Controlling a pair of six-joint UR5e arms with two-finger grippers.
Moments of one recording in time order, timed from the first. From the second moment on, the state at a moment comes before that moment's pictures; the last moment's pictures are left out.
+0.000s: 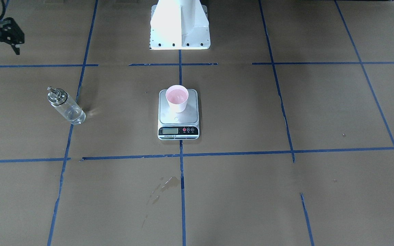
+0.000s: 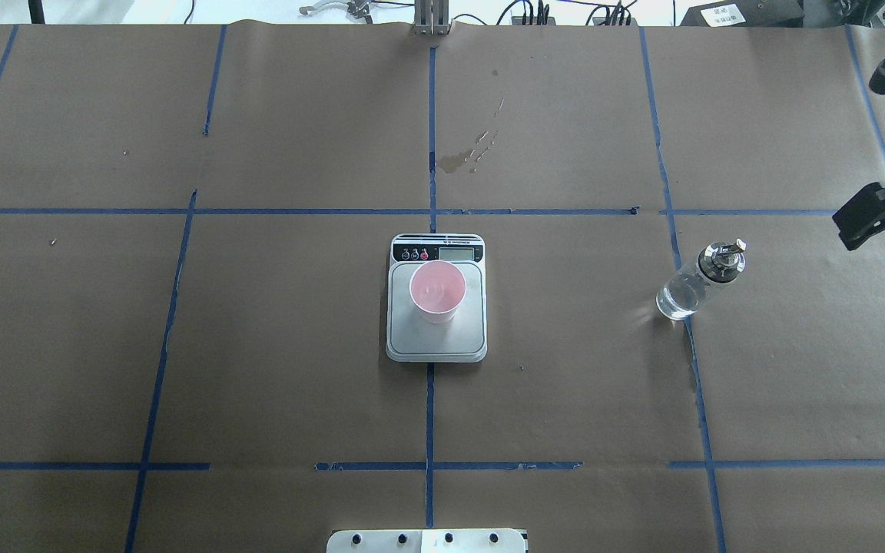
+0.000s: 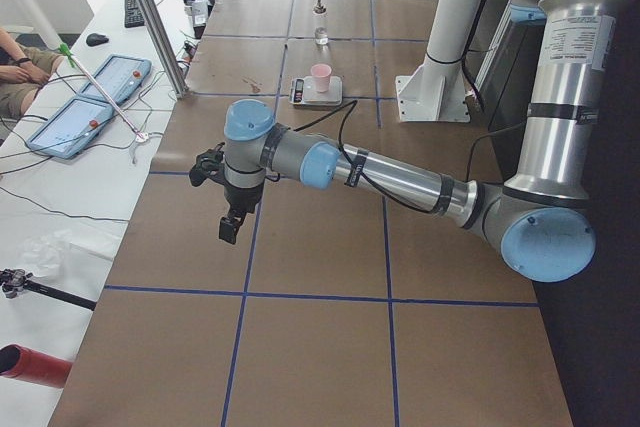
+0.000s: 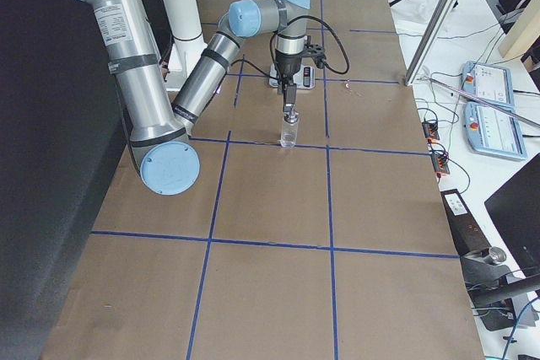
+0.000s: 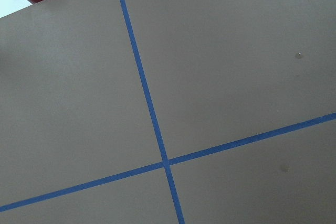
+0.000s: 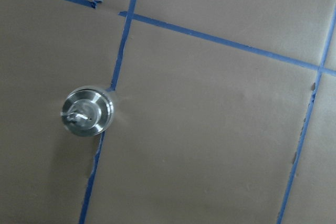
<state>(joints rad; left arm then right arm) -1.49 -1.66 -1.77 -1.63 -2.20 0.01 1.13 -1.30 2.29 -2.34 2.11 0.25</state>
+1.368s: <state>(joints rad) -1.50 -1.59 -1.70 -1.70 -2.24 0.02 1.45 -1.62 1.90 -1.73 2.29 -0.06</state>
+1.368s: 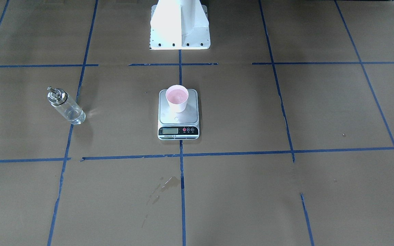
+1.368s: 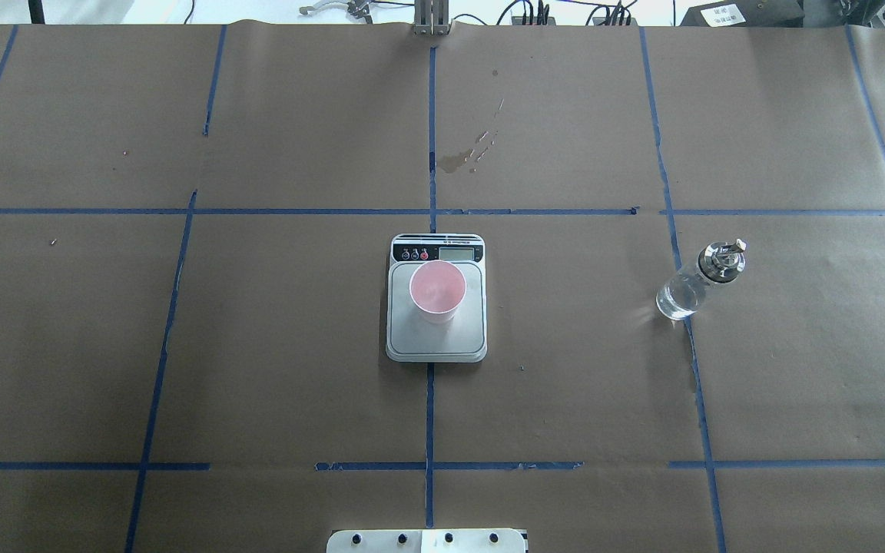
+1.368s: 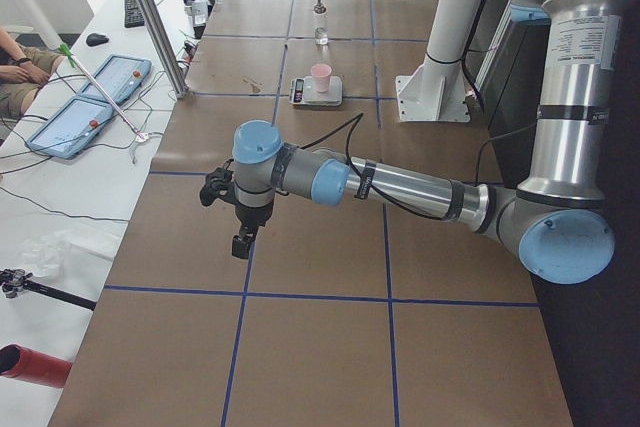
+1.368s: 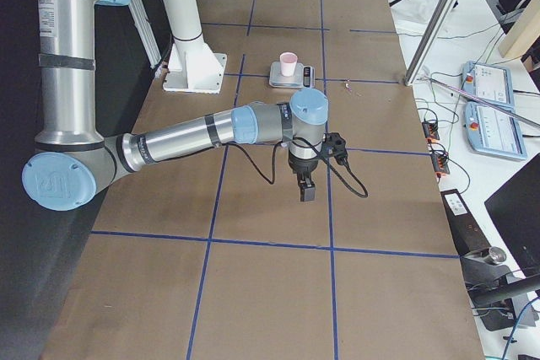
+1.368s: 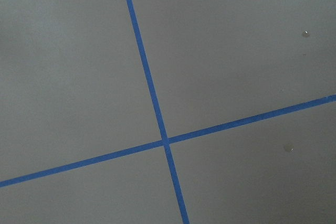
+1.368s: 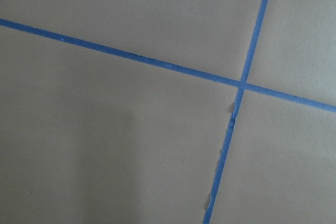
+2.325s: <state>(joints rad) -1.55 -1.61 -1.55 -1.68 -2.24 0.18 1.58 -1.63 1.68 -1.68 2.48 -0.07</state>
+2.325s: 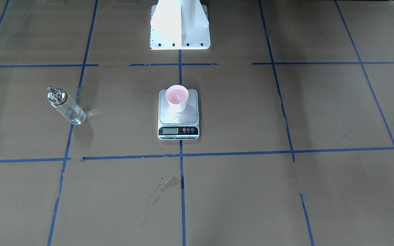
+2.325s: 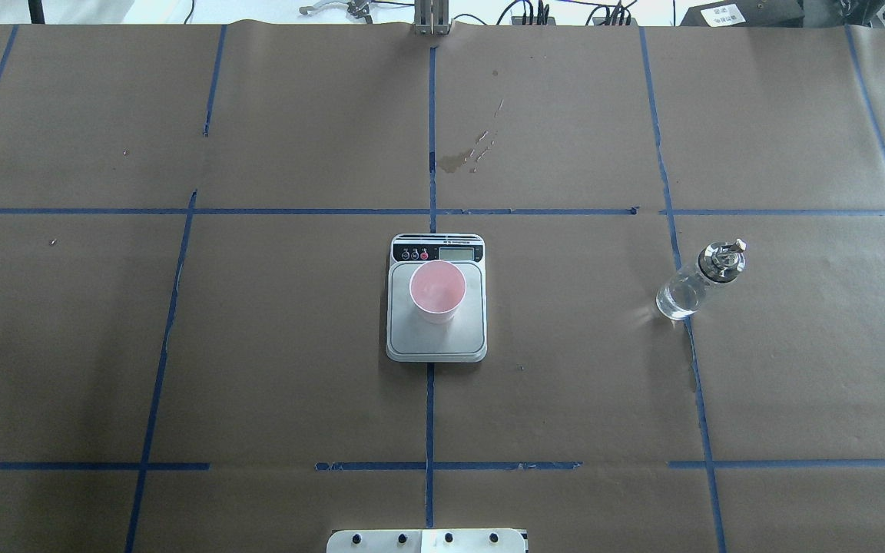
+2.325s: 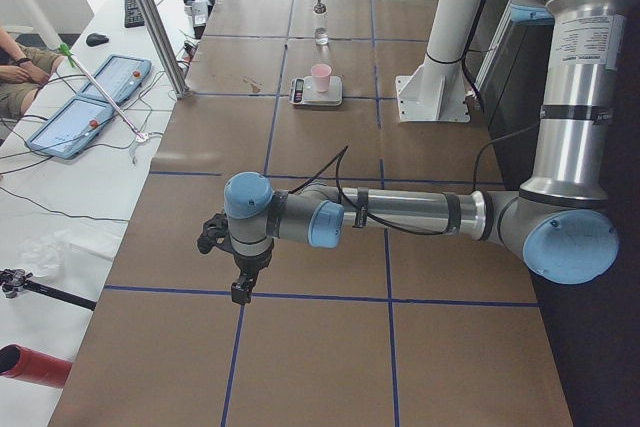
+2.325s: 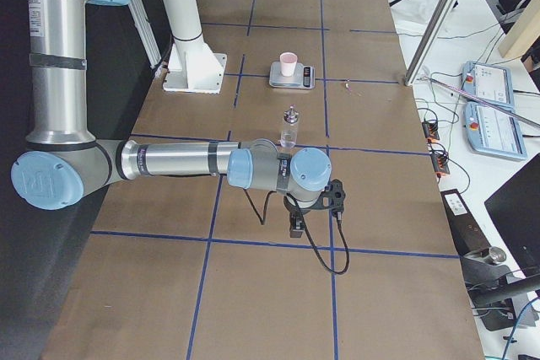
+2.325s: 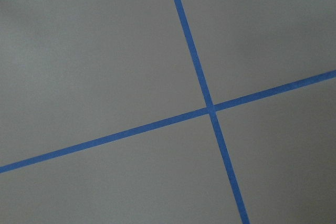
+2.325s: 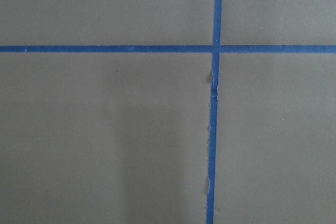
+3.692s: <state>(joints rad) -1.56 -1.60 -1.55 -1.65 -2.31 0.12 1.60 -1.65 1.64 -1.54 2.45 0.02</state>
